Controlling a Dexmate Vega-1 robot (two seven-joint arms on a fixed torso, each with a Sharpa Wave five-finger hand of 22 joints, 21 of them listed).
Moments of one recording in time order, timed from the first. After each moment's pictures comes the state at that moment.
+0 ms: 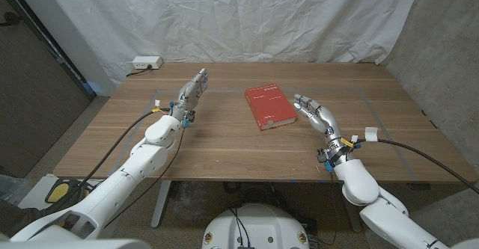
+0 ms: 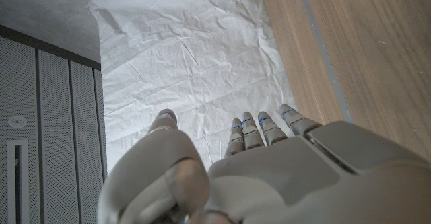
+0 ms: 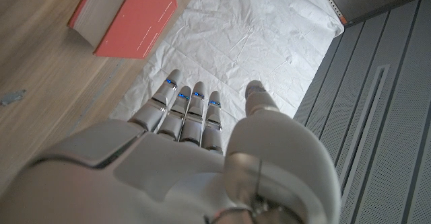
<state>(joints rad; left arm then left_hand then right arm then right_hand) 0.90 0.55 0.37 -1.43 -0.63 -0.27 0.00 0.45 0.02 0.14 0.04 0.27 0.04 0.04 0.20 0.18 0.09 -0.03 0.21 0.18 0.00 -0.01 0.19 0.18 -0.02 -0.03 0.21 0.18 -1.39 -0.63 -0.29 -1.89 0.11 0.39 -0.35 0.70 0.10 0.24 -0.17 0.18 0.41 -0.01 0.23 0.20 0.42 0.02 0.26 0.19 0.32 -0.04 0.20 0.18 0.36 -0.05 0.36 0.18</state>
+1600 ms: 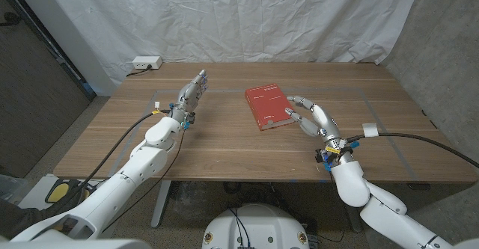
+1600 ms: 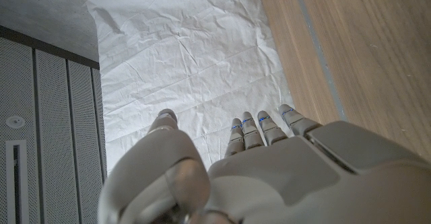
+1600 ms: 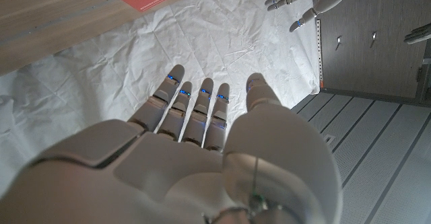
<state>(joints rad) 0.92 0.55 0.37 -1.45 -0.63 -0.27 0.02 0.45 0.02 0.14 0.04 0.26 0.05 0.03 0.20 0.18 0.09 -0.03 0.21 0.18 0.01 0.00 0.19 0.18 -0.02 -0.03 0.21 0.18 -1.36 -0.67 -0.33 -1.90 -0.40 0.28 -0.59 0.79 0.06 0.23 -0.16 0.18 0.53 -0.07 0.25 0.20 0.50 -0.06 0.26 0.19 0.37 -0.04 0.20 0.18 0.42 -0.04 0.36 0.19</state>
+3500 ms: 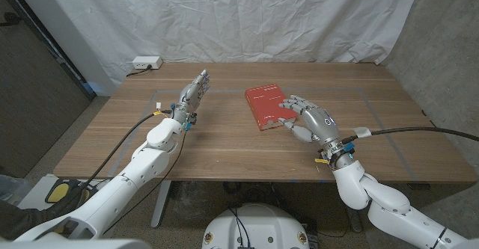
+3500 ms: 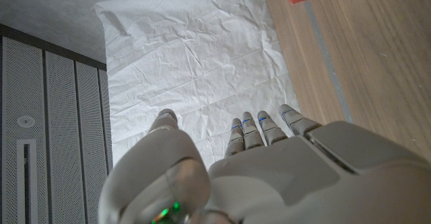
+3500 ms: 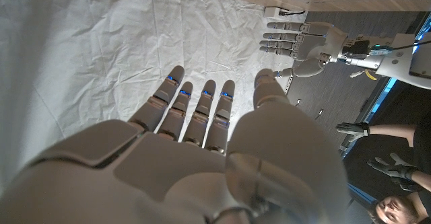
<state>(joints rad) 0.93 0.55 0.37 -1.47 -0.62 -0.29 0.02 0.45 0.03 0.14 0.03 0.25 0.05 0.03 0.20 0.18 0.09 -0.03 0.21 0.19 0.01 0.00 0.19 0.18 -0.02 -0.03 0.21 0.18 -1.32 -0.82 -0.44 -1.97 -0.76 0.03 -0.71 0.80 0.04 0.23 -0.15 0.18 0.59 -0.11 0.26 0.20 0.49 -0.10 0.26 0.19 0.37 -0.04 0.20 0.18 0.41 -0.04 0.34 0.19</state>
